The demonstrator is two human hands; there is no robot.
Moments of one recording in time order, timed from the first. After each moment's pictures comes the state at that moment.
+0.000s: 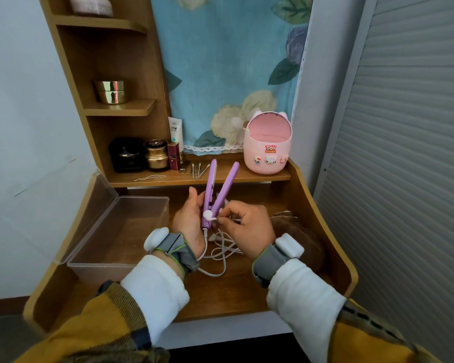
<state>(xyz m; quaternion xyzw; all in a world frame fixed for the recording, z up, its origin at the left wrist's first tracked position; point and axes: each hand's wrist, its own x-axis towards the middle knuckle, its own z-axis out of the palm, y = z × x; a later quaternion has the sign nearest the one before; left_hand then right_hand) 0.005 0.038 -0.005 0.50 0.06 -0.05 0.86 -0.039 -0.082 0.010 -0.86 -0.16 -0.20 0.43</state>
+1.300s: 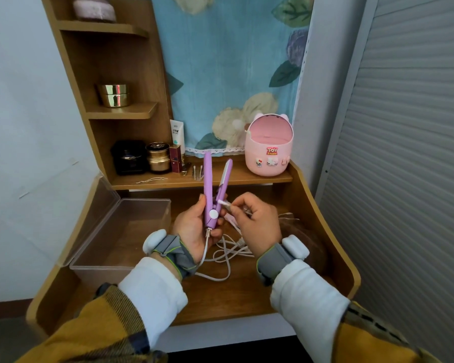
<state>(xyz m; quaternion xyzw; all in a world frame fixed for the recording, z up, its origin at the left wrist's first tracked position) -0.009 0.041 0.006 0.43 0.04 -0.16 0.89 -0.034 -0.086 0.011 -0.84 -0.11 -0.26 0.47</state>
